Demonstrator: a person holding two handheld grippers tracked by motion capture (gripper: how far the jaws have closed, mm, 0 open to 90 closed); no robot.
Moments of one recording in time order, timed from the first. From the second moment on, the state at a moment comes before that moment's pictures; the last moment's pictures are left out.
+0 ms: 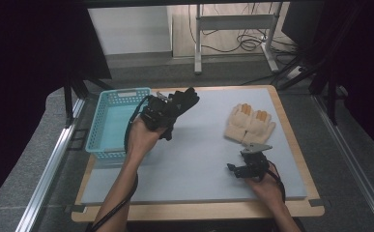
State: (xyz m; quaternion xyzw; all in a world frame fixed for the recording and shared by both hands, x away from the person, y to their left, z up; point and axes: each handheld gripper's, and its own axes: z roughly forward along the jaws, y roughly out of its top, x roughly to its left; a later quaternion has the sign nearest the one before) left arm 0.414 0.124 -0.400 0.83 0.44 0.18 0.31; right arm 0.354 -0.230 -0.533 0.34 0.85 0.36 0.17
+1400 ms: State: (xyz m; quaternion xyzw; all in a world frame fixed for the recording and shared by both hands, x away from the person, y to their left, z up) left arm 0.424 0.301 -0.442 0.72 0.63 0.18 0.24; right arm 0.354 -0.230 -0.533 0.34 0.85 0.36 0.17
